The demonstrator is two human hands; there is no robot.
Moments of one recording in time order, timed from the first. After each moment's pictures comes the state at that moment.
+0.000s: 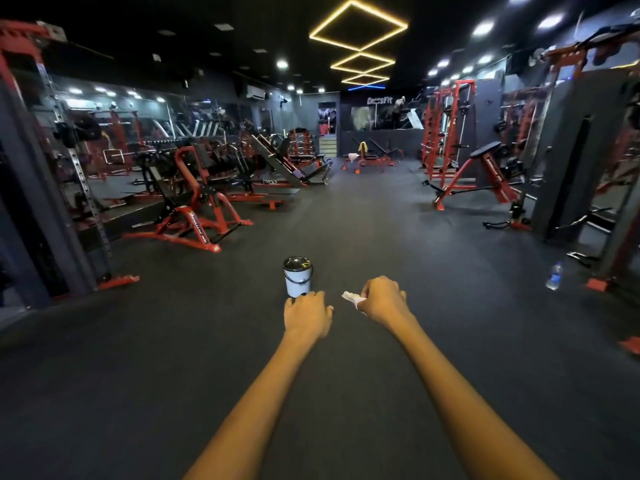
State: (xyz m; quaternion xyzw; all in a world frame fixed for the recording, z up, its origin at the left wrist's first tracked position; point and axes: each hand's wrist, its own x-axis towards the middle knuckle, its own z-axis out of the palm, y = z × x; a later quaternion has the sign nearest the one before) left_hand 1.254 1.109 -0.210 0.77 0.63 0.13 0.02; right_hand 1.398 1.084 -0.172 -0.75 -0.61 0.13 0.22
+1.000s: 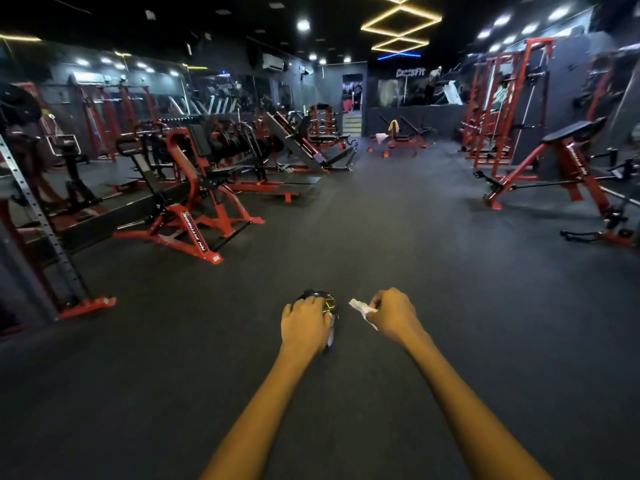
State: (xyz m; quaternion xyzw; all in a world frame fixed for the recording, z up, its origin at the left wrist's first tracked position) left_hand 1.239 1.933 -0.248 0.75 0.64 0.15 0.01; right_hand 1.403 1.920 -0.219 -0.73 -0.62 0.17 0.22
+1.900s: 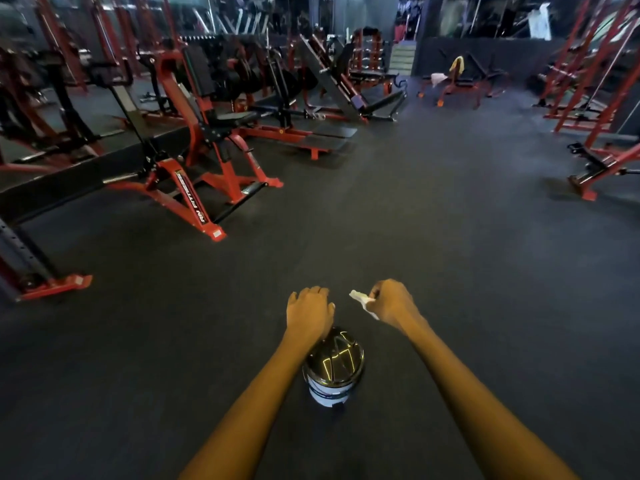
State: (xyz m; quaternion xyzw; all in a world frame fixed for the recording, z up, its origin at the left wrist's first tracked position) left_hand 1.208 2.625 -0.326 0.72 0.68 0.11 0.09; right_hand 1.374 2.643 -0.296 -0.69 -0.67 0.23 0.13
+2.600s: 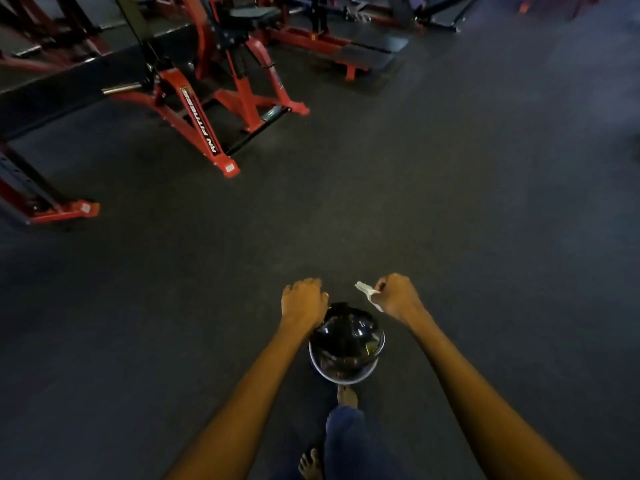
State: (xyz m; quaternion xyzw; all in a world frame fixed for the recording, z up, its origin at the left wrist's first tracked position) left_hand 1.164 2.812 -0.419 0.63 0.75 0.05 0.20; right_hand 1.341 2.858 -0.389 -0.68 -0.67 0.30 0.01
